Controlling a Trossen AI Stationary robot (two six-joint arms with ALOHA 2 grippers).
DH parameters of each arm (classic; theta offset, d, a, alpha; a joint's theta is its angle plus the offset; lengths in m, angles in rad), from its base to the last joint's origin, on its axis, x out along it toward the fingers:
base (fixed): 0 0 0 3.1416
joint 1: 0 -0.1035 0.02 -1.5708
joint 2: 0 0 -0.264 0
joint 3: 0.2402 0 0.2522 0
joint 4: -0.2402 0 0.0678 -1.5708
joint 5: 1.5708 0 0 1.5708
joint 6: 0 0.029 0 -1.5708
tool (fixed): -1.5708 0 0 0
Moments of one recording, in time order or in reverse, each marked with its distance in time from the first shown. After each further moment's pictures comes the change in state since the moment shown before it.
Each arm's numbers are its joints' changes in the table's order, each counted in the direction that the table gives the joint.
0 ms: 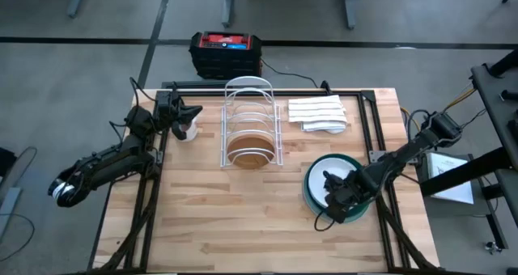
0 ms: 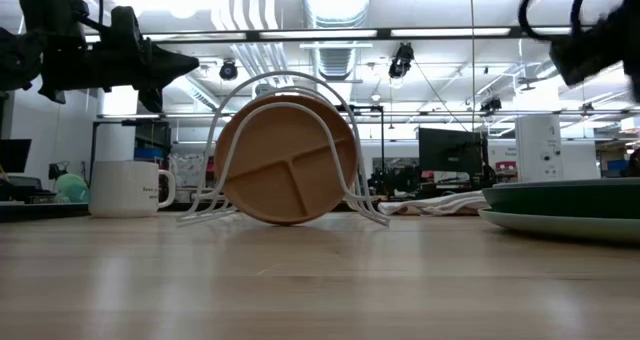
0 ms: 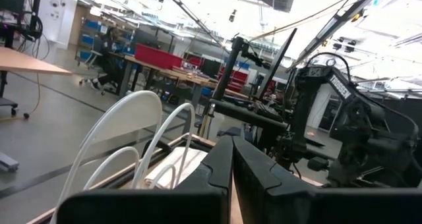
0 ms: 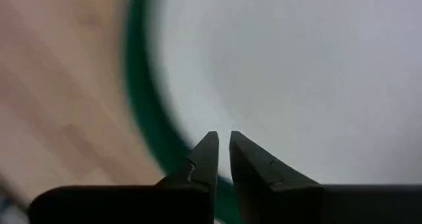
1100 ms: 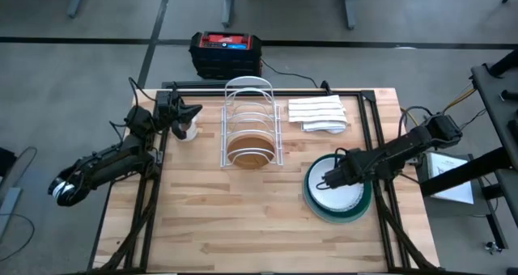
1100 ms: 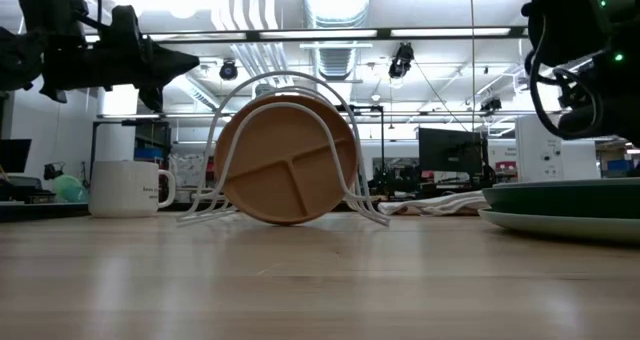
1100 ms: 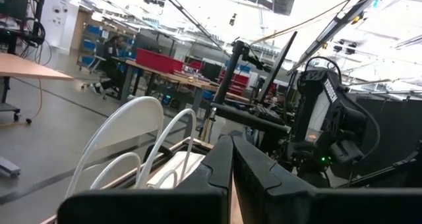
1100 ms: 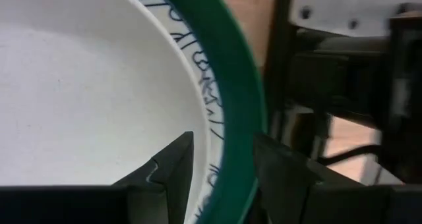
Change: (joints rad) left arm 0.000 -0.011 0.002 0.026 0.009 0.001; right arm 0.235 0.002 -0.086 -0.380 -0.015 0.544
